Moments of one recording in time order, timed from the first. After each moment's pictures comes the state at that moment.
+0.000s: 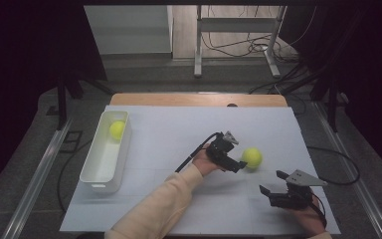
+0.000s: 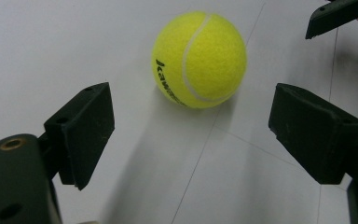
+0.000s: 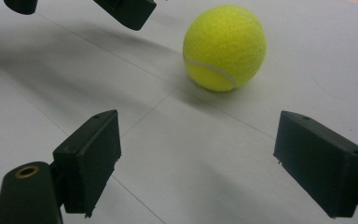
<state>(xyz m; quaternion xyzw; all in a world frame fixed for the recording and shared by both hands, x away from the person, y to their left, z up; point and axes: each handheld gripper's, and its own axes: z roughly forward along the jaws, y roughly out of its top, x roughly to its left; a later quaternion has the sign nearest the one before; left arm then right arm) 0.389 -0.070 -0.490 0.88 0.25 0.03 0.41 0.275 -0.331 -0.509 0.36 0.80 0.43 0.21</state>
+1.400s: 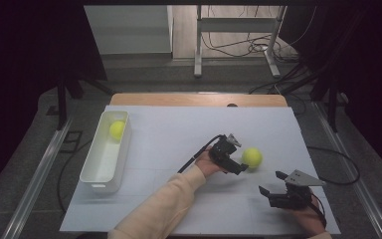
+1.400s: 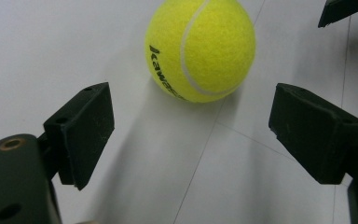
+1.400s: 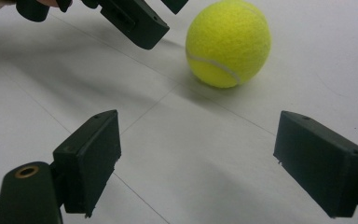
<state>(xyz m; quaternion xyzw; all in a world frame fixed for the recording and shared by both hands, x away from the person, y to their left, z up) 0.391 -0.080 -0.502 0.88 0.25 0.02 0.40 0.276 -0.330 -0.511 0.36 0.80 0.43 0.21</state>
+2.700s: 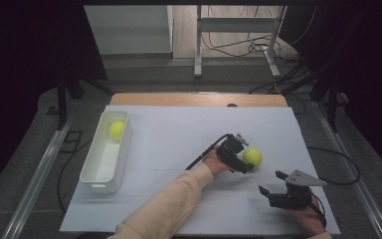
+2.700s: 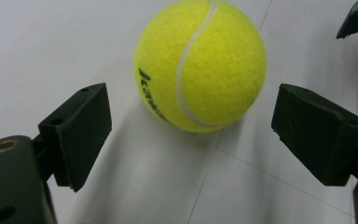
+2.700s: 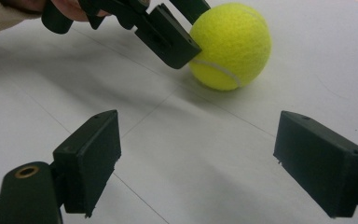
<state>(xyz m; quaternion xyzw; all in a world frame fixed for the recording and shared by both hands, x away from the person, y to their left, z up) 0.403 -0.106 -0.507 0.89 0.24 0.01 0.38 0.275 -0.330 -0.510 0.36 0.80 0.43 0.21</state>
